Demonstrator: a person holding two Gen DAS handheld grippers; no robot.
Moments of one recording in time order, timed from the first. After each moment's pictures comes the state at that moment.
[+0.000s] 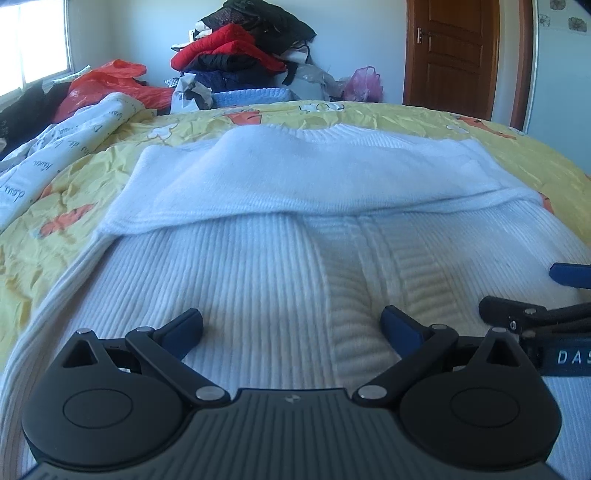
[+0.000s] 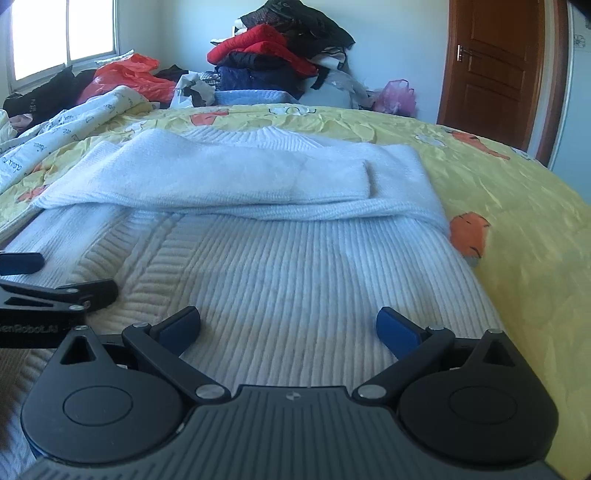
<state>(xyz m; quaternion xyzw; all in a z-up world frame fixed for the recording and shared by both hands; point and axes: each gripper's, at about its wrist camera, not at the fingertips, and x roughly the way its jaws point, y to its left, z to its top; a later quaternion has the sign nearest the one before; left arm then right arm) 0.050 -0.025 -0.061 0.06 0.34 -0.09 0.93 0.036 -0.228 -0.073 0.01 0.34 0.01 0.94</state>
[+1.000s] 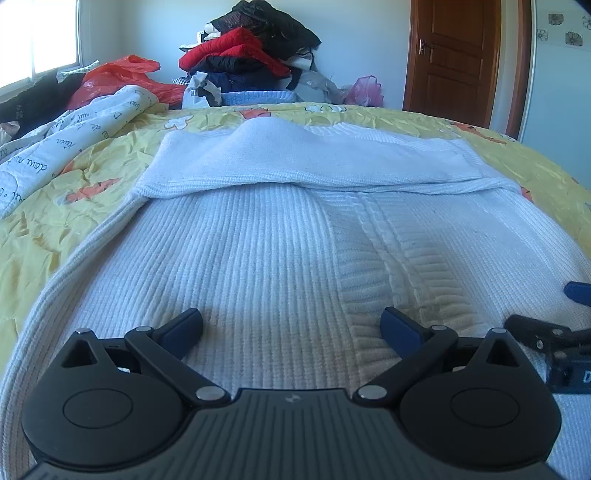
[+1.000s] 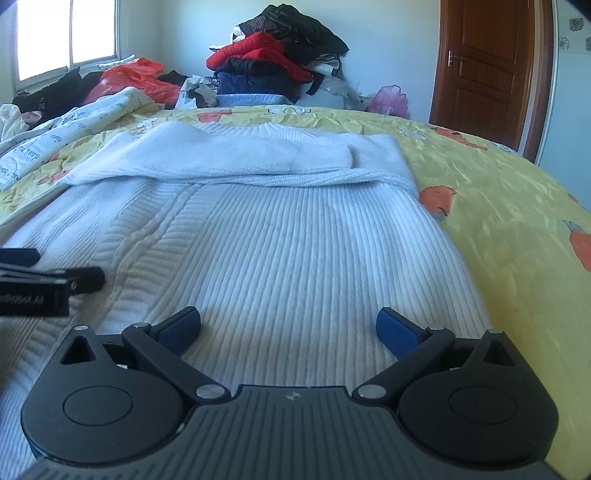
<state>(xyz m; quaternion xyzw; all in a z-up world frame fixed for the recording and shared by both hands) 0.007 -0.005 -0.066 0.04 0.34 -0.09 0.94 -0.035 -0.228 -0.073 0.01 0.33 0.01 0.94</state>
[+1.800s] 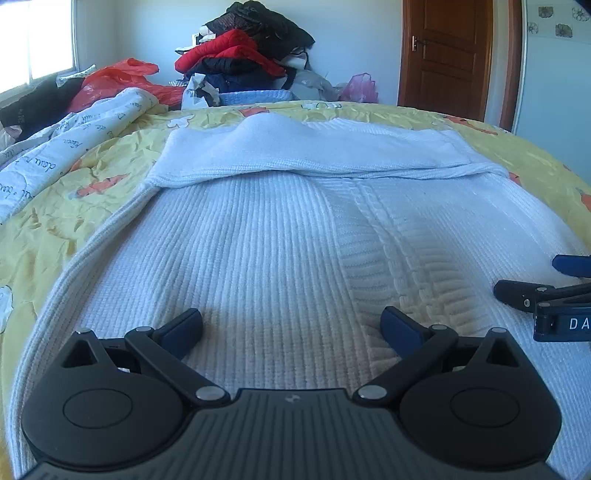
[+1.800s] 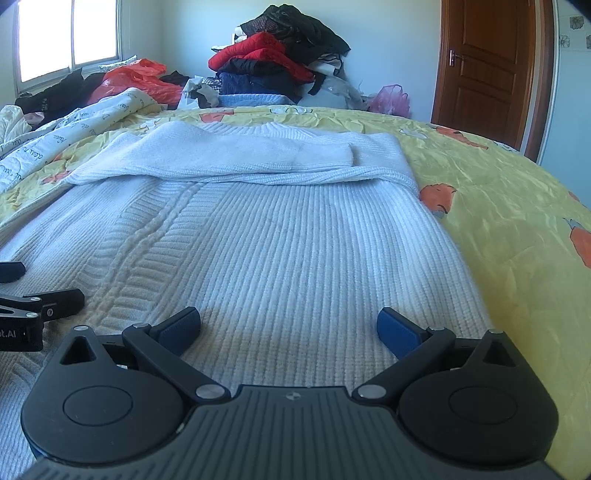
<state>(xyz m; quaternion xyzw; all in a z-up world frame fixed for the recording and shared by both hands) -0.019 0.004 -0.065 0.05 0.34 -0.10 0.94 -0.035 -0.228 -0.072 0.01 0.33 0.01 0.94</state>
